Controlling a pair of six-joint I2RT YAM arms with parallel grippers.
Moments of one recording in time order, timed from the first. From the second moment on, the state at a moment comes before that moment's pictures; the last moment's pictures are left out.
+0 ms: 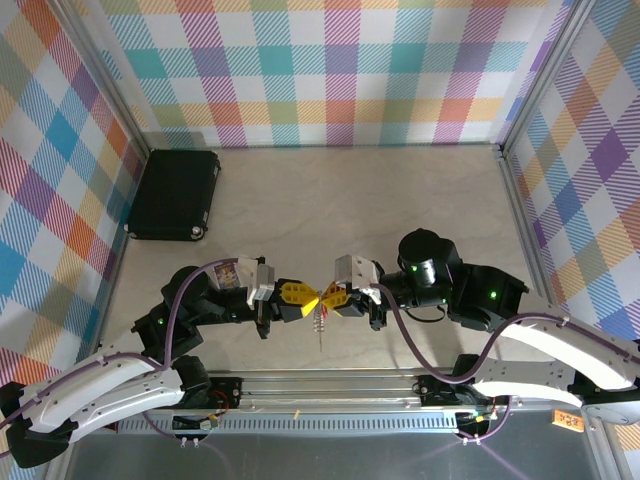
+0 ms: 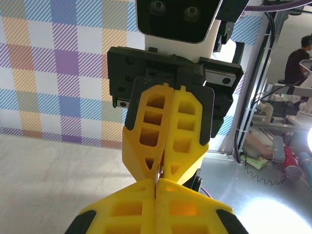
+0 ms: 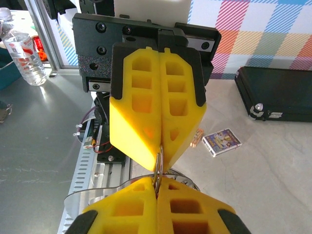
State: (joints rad) left arm -0.98 0.67 0.70 0.06 0.51 -0.13; right arm 1.13 0.97 1.19 -0.63 -0.36 -0.25
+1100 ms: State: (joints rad) left arm -0.98 0.72 0.83 -0.35 0.44 0.03; right arm 1.14 1.08 1.27 -0.82 -0.33 -0.32
